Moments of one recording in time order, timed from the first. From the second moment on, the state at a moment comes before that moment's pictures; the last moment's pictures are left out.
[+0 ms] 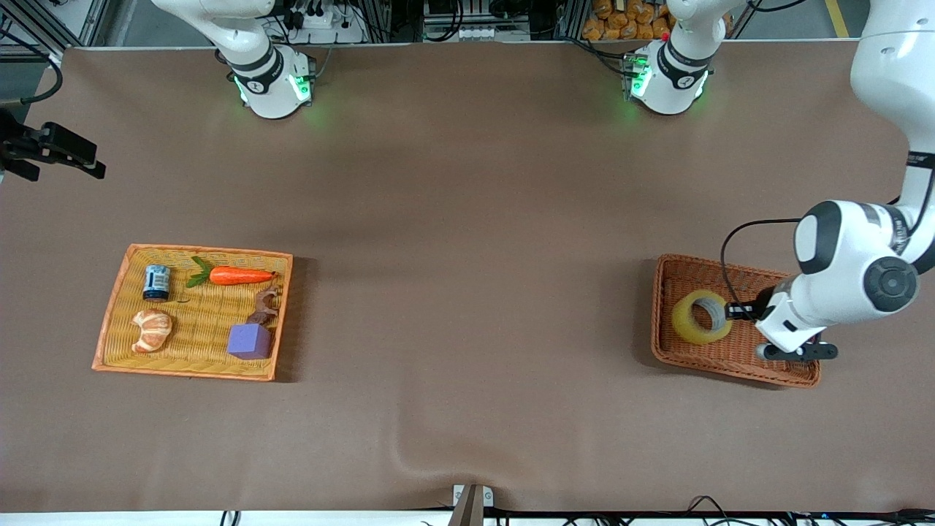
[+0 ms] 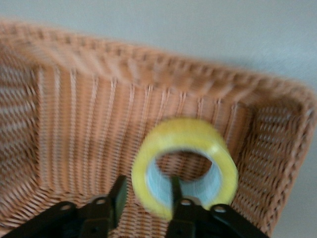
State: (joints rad) left arm 0.41 0.55 -0.45 -1.67 0.25 2.08 -0.11; right arm -0.08 -0.01 0.03 -1.50 0.02 1.41 -0.06
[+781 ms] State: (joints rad) left arm 0.41 0.23 -0.55 -1.34 0.20 1.60 -0.19; right arm -0.07 -0.01 0.03 -1.51 0.03 1.42 -0.07
